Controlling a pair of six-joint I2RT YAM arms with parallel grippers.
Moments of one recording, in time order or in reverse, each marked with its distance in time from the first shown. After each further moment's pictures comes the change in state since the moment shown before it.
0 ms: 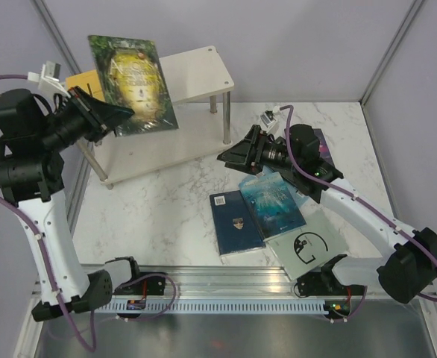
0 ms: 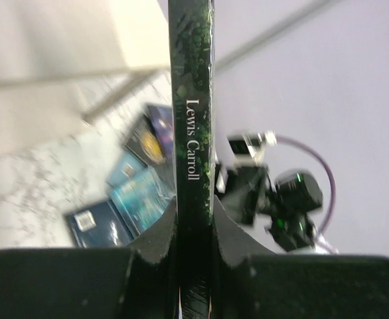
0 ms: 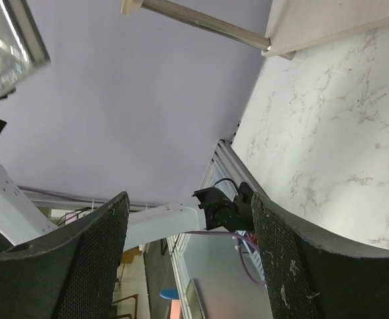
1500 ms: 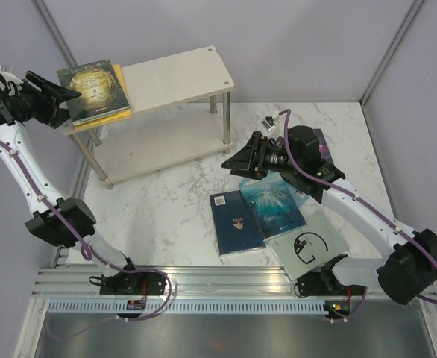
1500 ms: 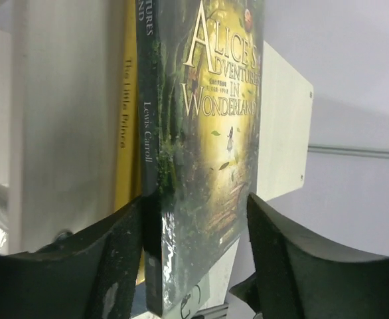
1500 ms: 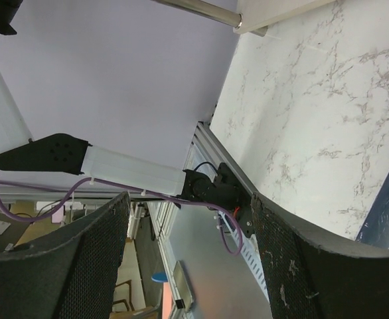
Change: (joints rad) left arm 0.461 0.592 0.377 -0.244 0.071 0.110; right arm -0.035 -0.008 -0.023 -0.116 -0.050 -0.081
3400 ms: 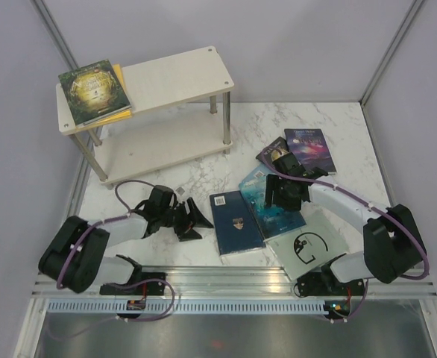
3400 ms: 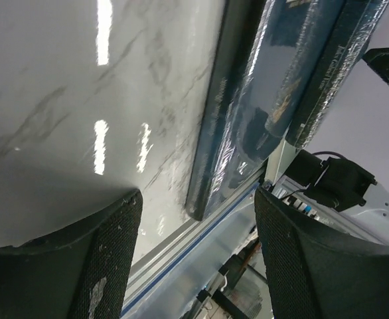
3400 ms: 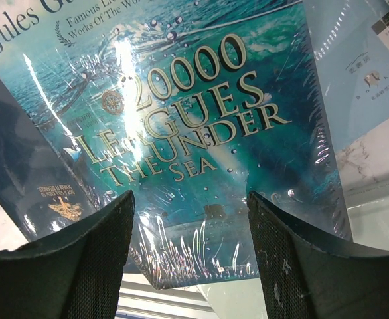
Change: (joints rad) left arm -1.054 -0.451 -1.924 1.242 -0.225 -0.413; right arm -0.030 0.184 -0.134 -0.640 0.679 -0.409
